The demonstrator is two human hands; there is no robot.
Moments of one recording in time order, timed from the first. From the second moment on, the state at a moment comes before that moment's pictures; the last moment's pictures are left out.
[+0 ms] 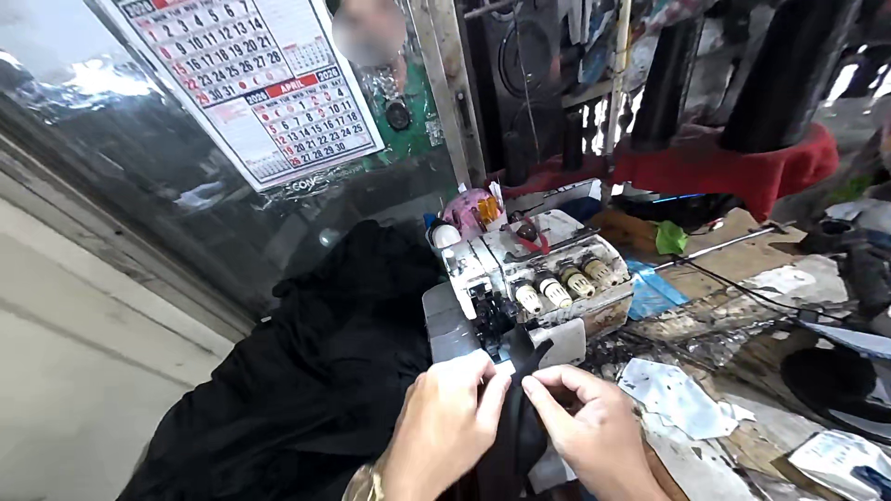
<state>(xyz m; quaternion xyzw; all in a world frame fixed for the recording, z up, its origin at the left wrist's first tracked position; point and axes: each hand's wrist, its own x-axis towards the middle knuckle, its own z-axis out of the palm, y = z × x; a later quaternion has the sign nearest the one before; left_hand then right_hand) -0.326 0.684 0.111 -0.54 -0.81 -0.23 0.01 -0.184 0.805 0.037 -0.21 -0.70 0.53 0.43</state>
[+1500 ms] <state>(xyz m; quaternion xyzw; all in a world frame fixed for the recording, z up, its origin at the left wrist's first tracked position) -0.310 0.679 0.082 -0.56 -0.73 -0.32 0.21 -0.168 0.852 0.076 -0.04 -0.94 0.28 0.20</state>
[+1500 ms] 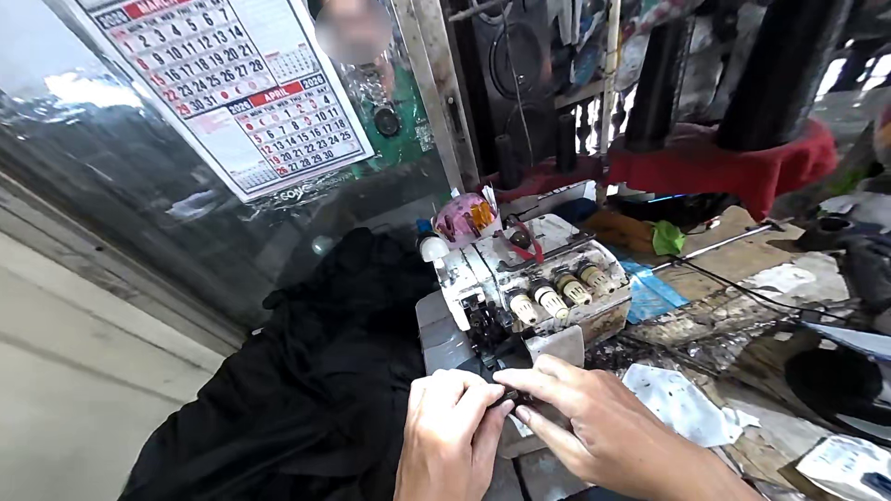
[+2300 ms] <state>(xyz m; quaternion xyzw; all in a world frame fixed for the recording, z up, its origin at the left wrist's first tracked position) -0.323 0.677 0.076 -0.58 -0.73 -0.29 0.19 -0.169 0.857 0.056 -0.05 -0.96 0.15 0.23</state>
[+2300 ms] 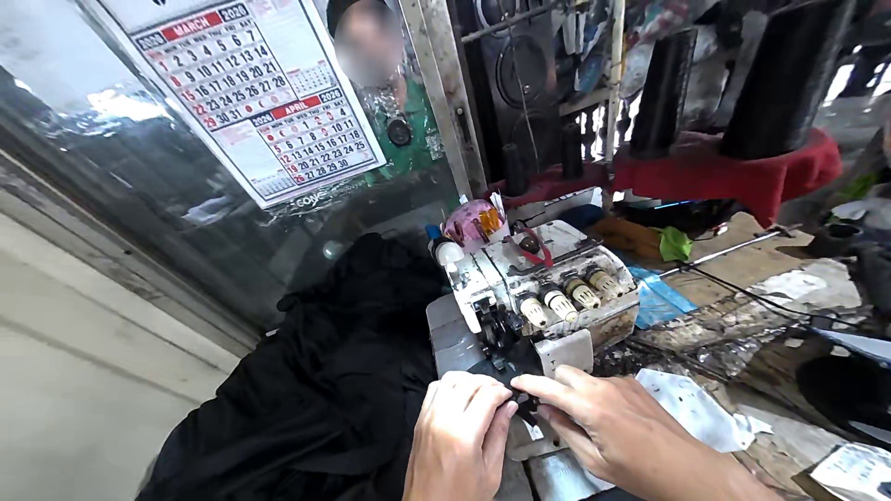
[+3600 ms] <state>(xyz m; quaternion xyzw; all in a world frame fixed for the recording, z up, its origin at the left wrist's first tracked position) -0.372 0.668 0.086 -0.61 -0.73 -0.28 0.12 -0.172 0.837 0.057 0.02 -0.94 0.27 0.19</state>
